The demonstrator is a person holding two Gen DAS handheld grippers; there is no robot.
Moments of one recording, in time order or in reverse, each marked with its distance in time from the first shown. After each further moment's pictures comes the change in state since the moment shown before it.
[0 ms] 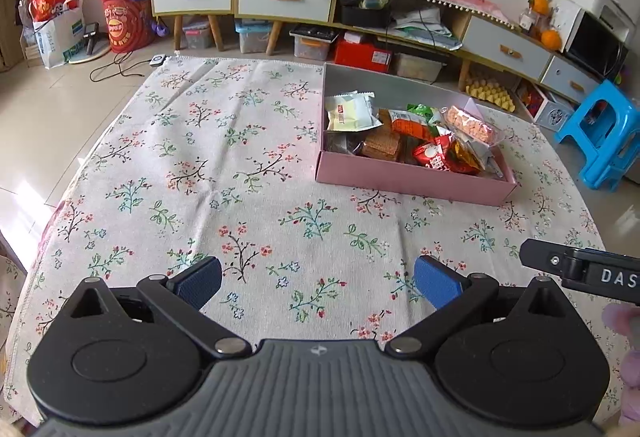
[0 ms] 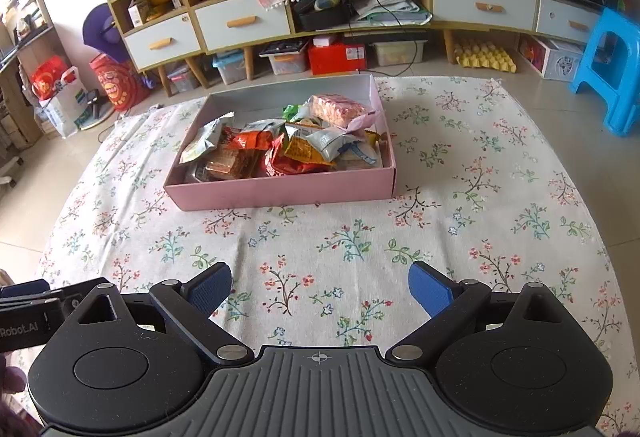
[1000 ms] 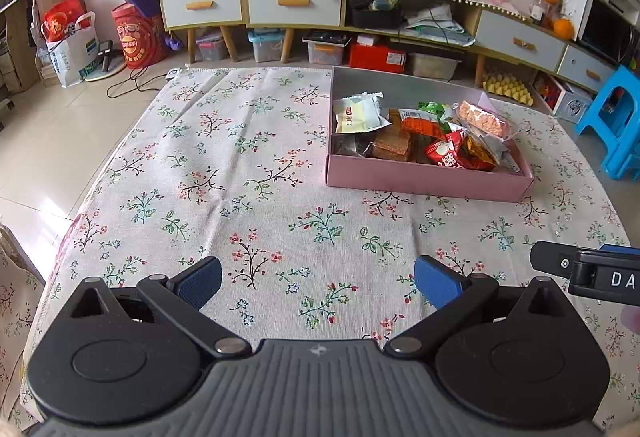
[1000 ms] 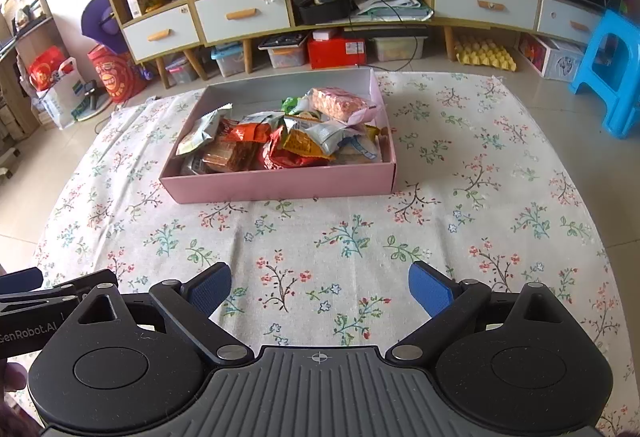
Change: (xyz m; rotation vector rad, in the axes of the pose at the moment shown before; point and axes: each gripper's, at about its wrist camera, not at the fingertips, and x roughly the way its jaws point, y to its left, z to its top) left arm -0.001 -0.013 -0.002 0.042 -0.014 0.090; right arm 0.001 0.001 -0.001 -0.021 0.019 -0.009
